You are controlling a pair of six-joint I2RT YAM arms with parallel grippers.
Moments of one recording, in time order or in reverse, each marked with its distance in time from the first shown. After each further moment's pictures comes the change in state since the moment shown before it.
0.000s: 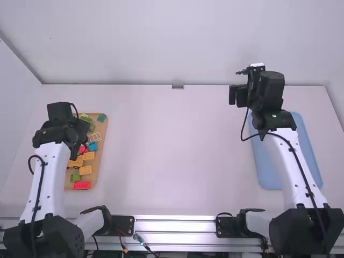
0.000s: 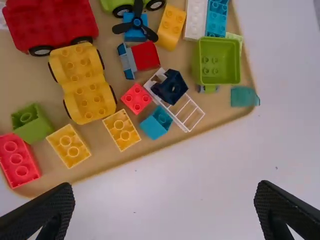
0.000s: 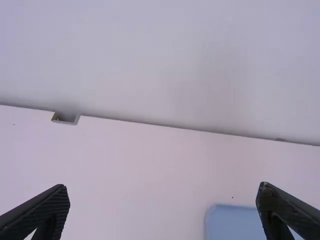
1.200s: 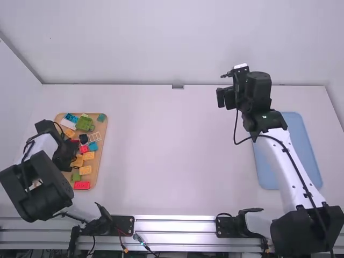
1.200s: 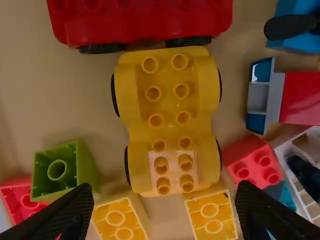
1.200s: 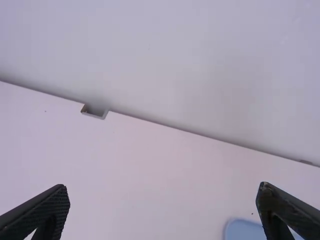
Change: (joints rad) left arm 0.333 0.417 -0.101 0.199 0.138 0.129; right arm 0.100 0.000 0.000 -0.007 0.003 -0.051
